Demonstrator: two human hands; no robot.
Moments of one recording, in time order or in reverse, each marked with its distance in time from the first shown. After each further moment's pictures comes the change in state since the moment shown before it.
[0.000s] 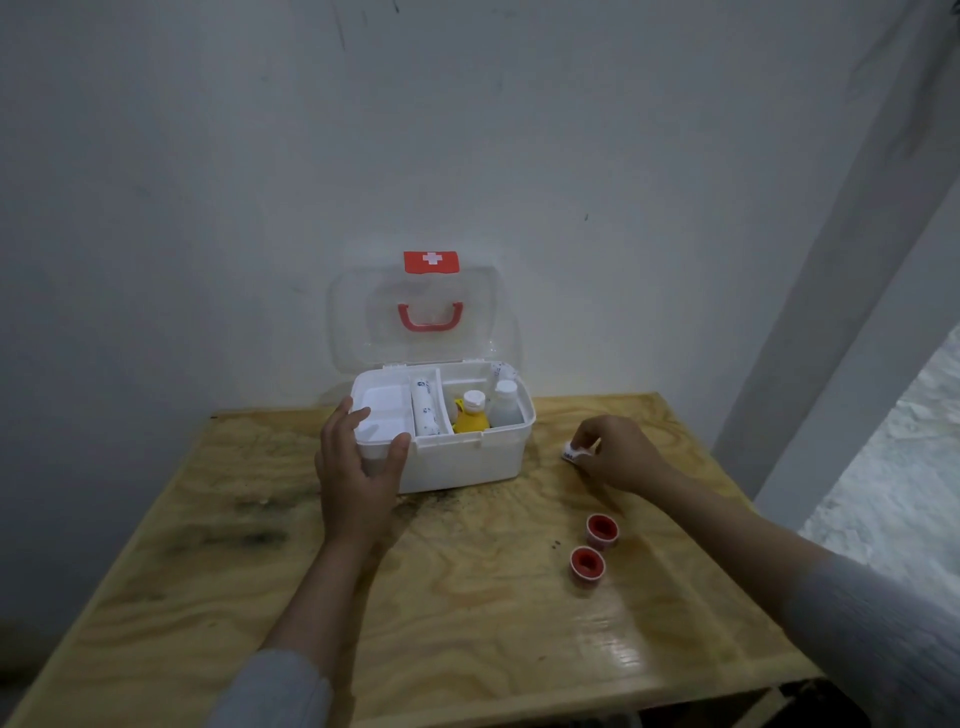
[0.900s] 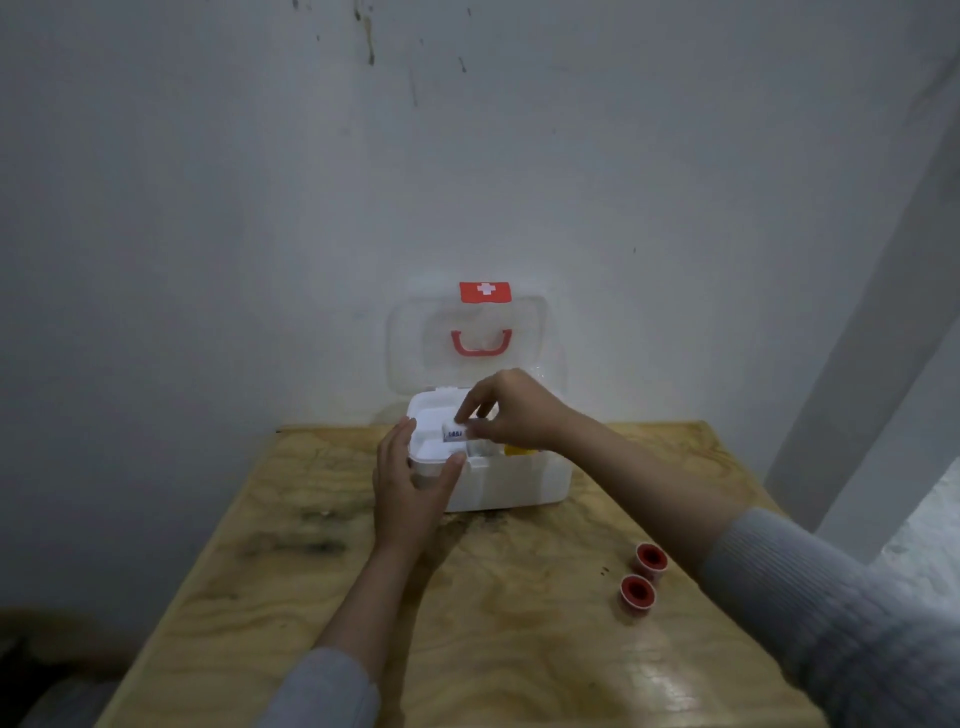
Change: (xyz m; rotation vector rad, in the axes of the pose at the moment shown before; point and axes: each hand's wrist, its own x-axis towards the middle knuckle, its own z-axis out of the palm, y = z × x) left_hand 0.008 0.004 -0.010 -0.031 -0.089 -0.143; right_hand 0.031 -0.185 -0.010 0.095 -0.130 -0.494
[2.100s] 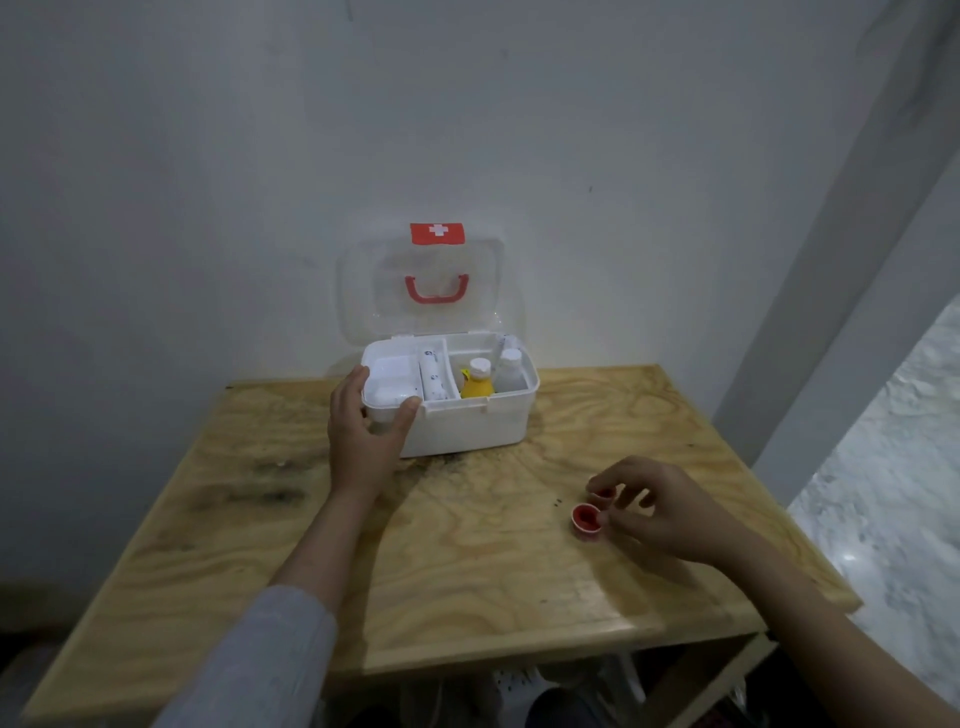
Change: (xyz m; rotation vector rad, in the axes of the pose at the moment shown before) left_hand -0.002 0.006 0.000 -0.009 0.024 0.016; right_hand -0.219 0.090 0.007 0.114 0.017 0.333
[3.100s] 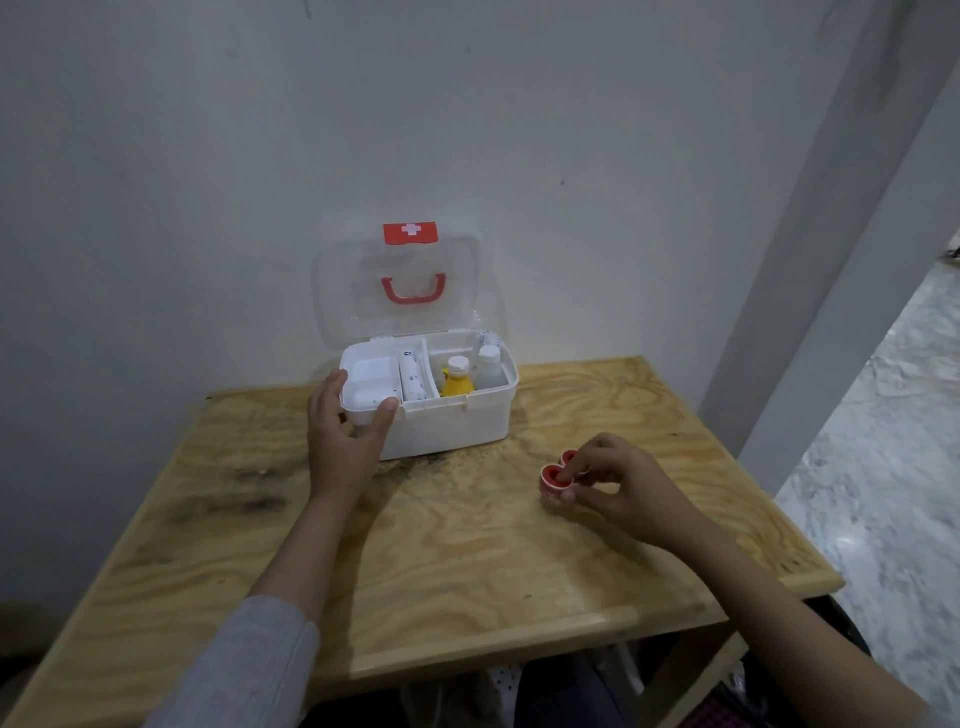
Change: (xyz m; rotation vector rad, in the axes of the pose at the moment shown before) left_hand -0.001 0.004 -0.001 -0.017 -0.009 -0.016; right_hand 0.009 -0.013 0.013 0.155 0.183 -0.038
